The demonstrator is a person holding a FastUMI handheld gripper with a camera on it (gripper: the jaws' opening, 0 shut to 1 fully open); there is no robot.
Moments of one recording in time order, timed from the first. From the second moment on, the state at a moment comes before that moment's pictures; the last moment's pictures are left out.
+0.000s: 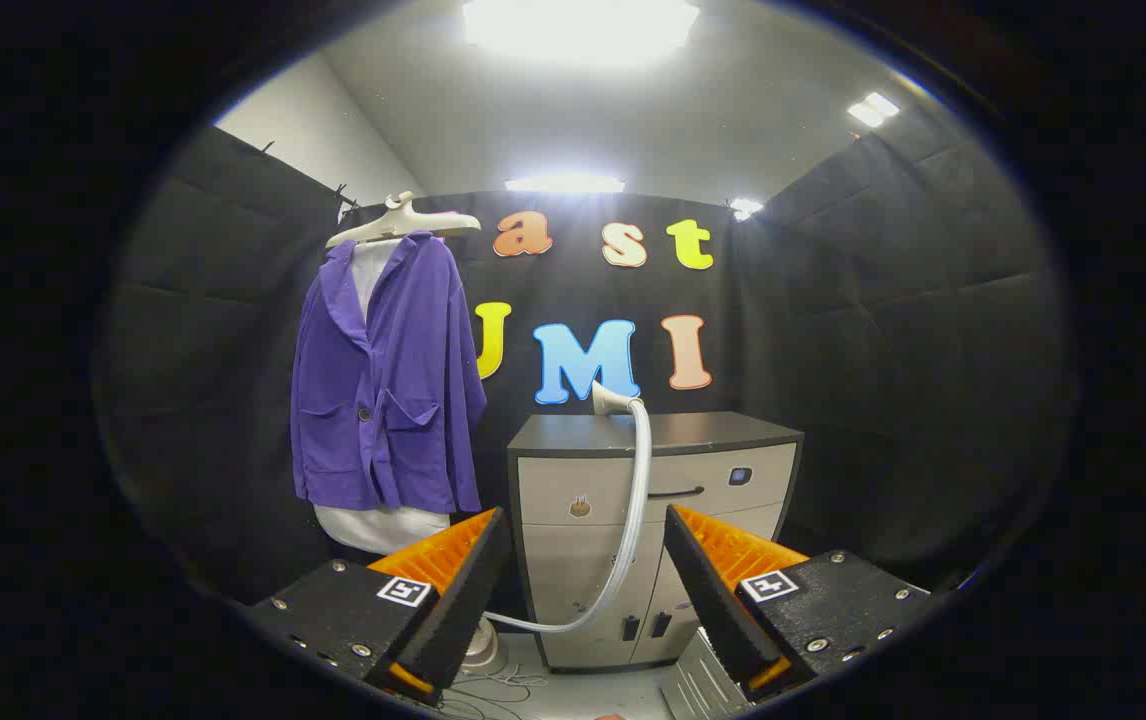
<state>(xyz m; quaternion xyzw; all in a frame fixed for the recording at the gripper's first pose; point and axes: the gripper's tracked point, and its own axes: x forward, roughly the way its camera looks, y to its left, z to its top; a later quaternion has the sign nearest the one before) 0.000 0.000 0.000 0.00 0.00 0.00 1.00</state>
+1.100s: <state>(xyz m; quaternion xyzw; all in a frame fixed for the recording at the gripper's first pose) 0.003 0.001 0.012 0.01 0.00 0.00 1.00</state>
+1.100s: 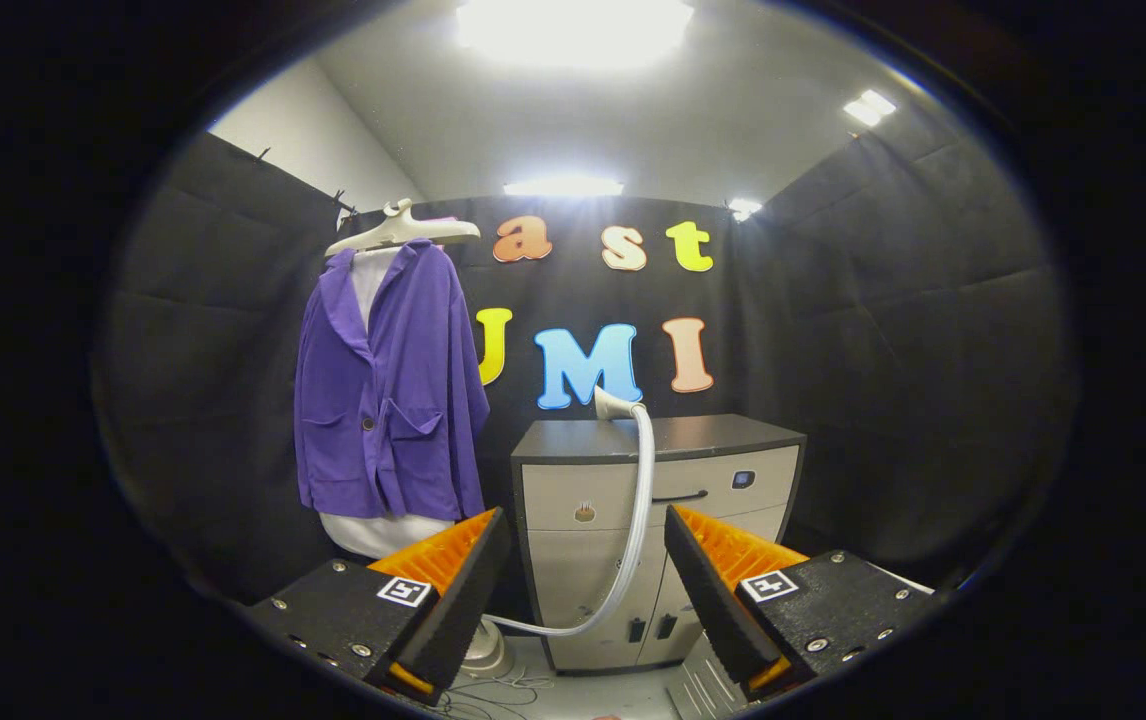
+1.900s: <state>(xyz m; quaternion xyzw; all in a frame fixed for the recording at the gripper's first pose) 0.108 -0.019 0.094 0.01 -0.04 0.04 1.00</state>
